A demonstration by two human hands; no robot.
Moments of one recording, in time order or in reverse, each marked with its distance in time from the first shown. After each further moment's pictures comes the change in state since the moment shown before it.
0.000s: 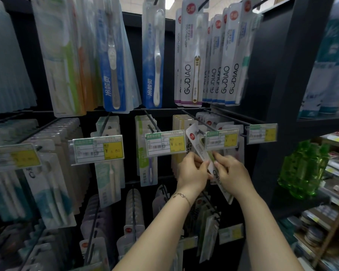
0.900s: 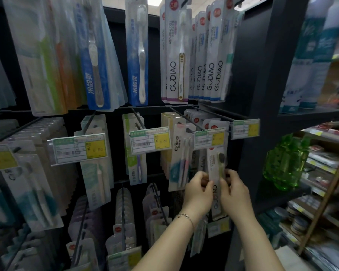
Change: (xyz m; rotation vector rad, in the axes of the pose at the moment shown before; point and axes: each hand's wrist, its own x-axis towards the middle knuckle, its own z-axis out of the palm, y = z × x) left_hand -0.036 -0.042 0.046 -0.011 -0.207 -0.062; right_hand -0.062 0.037 0.003 0.094 0.110 0.240
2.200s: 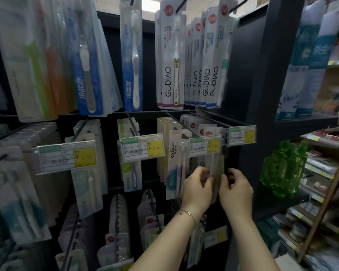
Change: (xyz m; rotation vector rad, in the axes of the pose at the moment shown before) left_hand 0.024 0.012 0.007 0.129 0.099 0.164; right_hand 0.018 -0.020 -0.003 0.058 0.269 0.100
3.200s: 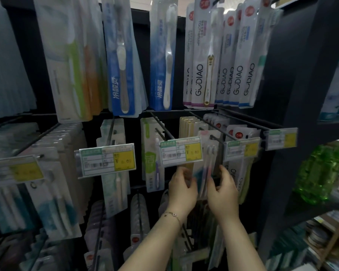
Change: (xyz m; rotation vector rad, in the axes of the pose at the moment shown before) left_hand 0.008 -0.040 -0.092 0.065 0.117 -0.142; right_hand -0.038 -0.039 0.079 0.160 -0.172 -0.070
